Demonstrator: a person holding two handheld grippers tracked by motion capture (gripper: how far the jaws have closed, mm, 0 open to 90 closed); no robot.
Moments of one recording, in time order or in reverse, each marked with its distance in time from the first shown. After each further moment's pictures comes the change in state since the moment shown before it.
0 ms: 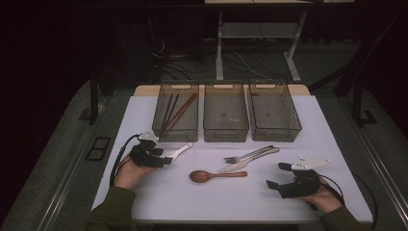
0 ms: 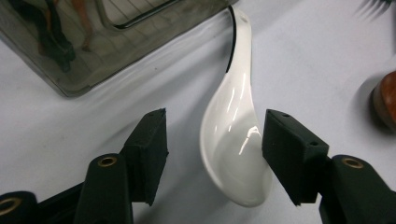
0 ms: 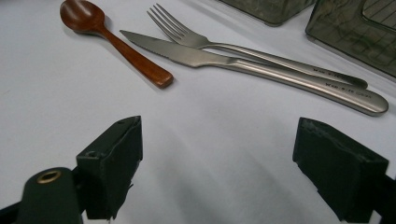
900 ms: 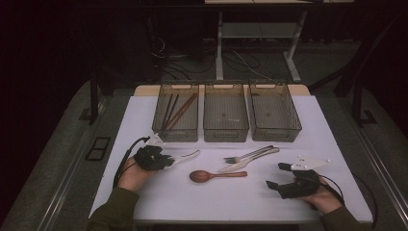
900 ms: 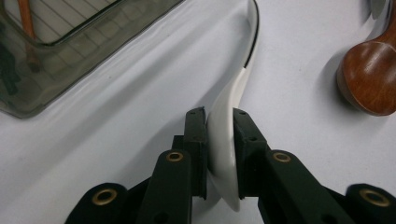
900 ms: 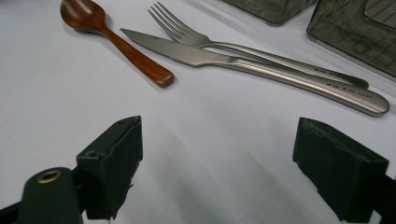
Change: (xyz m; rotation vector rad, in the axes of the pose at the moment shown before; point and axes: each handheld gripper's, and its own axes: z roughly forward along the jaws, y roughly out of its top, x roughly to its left) left arm -0.021 0.004 0.000 0.032 -0.017 0.145; right arm 0.001 0.000 0.000 0.005 0.000 -0.003
